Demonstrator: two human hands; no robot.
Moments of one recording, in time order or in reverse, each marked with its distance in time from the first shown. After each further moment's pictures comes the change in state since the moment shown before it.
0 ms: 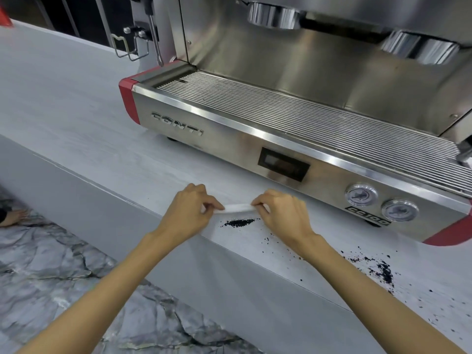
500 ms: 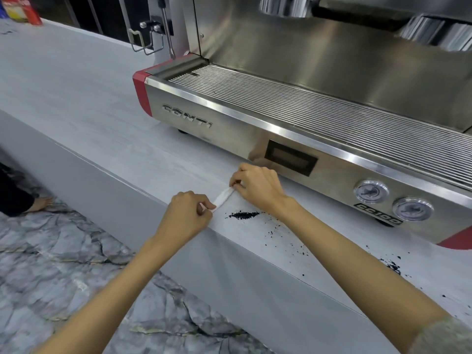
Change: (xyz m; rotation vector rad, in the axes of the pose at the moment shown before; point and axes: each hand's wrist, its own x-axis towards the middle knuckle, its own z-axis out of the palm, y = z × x) left_hand -0.026 0.003 0.004 -0.055 0.072 -0.313; right_hand 0.062 -0.020 0.023 -0.030 -0.077 -0.270
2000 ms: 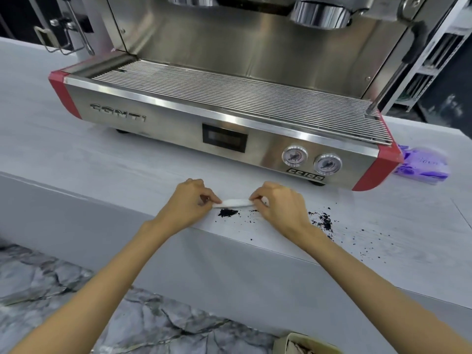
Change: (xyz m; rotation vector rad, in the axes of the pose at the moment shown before) left_hand -0.001 0.062 0.047 0.026 -0.223 0.397; right_hand -0.156 0.036 -0.033 0.050 0.107 0.446
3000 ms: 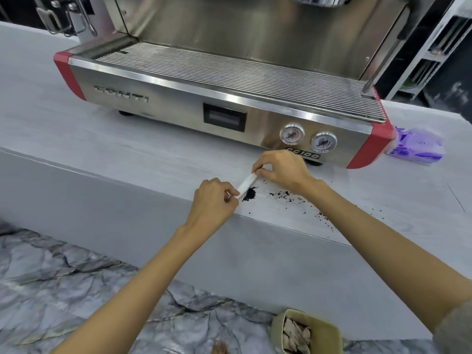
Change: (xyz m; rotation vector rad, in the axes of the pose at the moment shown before) left_hand -0.041 0.055 0.031 -0.099 0.079 -0.182; right_hand 0.027 0.026 -0.015 -0.041 -0.083 -0.189
